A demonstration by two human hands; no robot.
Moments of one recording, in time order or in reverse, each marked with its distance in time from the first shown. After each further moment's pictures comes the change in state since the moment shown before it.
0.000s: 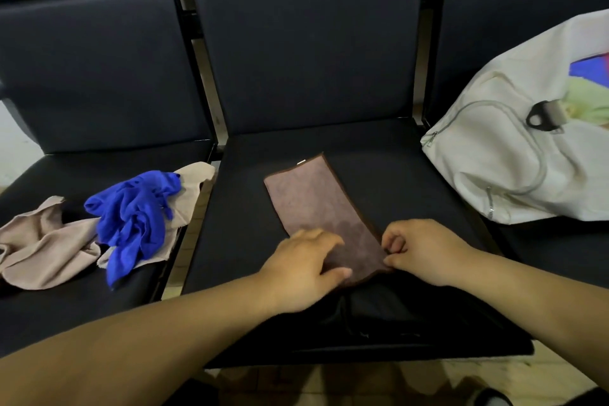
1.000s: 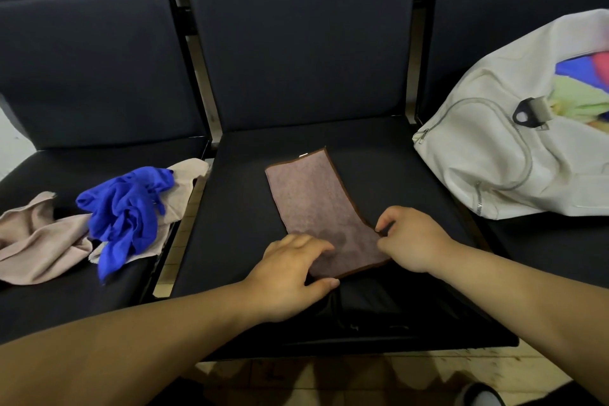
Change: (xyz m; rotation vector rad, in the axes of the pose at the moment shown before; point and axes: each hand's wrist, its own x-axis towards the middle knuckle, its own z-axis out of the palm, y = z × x) left_hand -0.016 -0.008 0.015 -0.011 0.022 0.052; right_hand 0.004 -0.012 0.003 0.184 0.071 0.225
